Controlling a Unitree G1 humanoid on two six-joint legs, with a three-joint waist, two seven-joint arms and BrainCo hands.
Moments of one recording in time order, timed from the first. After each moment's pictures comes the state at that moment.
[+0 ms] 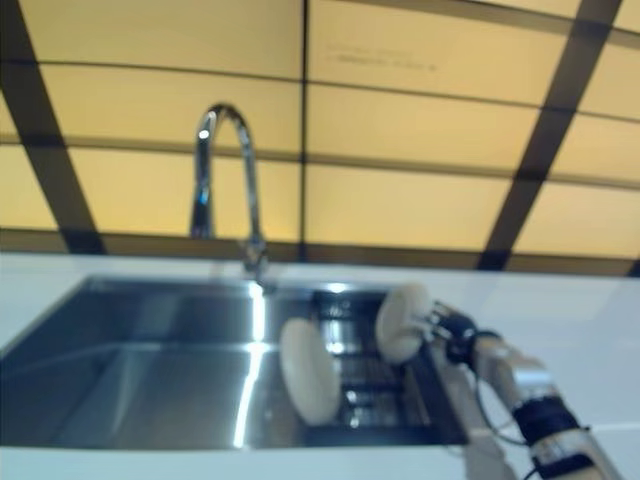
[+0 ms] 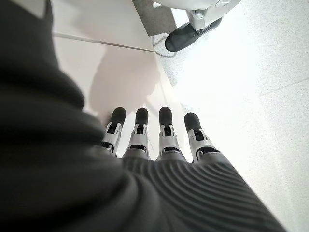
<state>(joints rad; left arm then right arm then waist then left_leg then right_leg) 0.01 0.32 -0.30 1.19 0.08 0.03 0.04 -0.59 -0.69 0.21 0.47 0.76 0.44 -0.01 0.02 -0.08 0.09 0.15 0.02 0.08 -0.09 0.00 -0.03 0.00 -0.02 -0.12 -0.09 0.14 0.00</state>
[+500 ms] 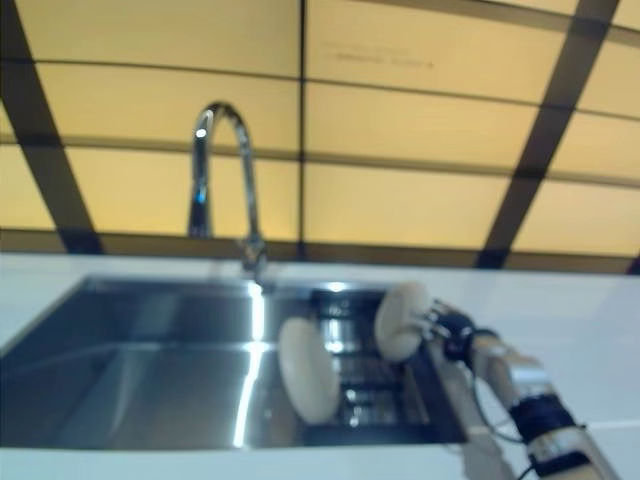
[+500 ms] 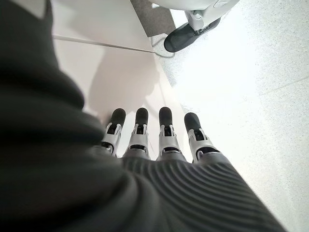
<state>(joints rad) 0.01 0.32 -0.30 1.19 0.08 0.03 0.04 -0.61 -0.68 0.21 0.48 0.77 0.44 -0.03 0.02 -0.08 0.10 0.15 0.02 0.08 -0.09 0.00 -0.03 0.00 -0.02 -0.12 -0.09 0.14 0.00</state>
